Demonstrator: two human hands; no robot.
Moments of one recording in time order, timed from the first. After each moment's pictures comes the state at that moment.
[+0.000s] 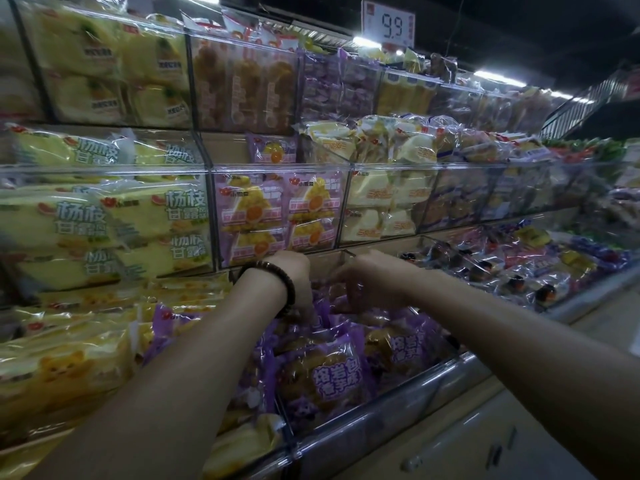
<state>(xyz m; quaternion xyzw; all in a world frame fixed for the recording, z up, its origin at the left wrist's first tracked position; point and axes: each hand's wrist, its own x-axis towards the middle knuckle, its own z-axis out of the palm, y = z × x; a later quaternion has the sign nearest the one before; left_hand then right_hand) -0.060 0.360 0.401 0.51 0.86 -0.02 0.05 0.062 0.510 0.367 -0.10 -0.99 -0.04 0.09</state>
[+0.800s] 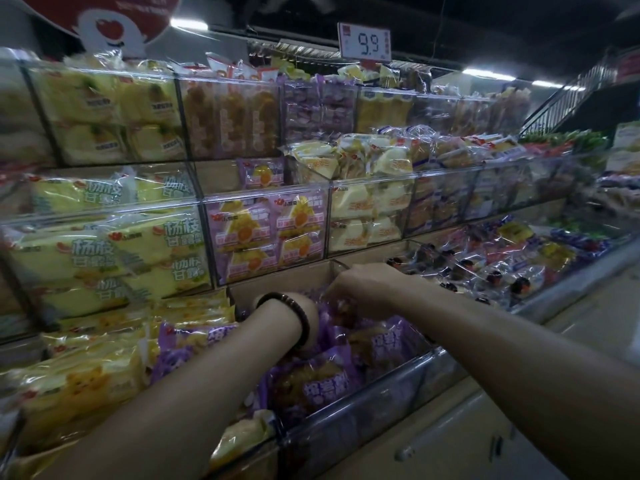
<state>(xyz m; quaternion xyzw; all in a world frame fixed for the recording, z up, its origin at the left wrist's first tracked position) -0.025 0.364 0.378 0.52 0.83 -0.20 0.02 0.088 0.483 0.379 -0.14 -0.98 -0.12 0.04</state>
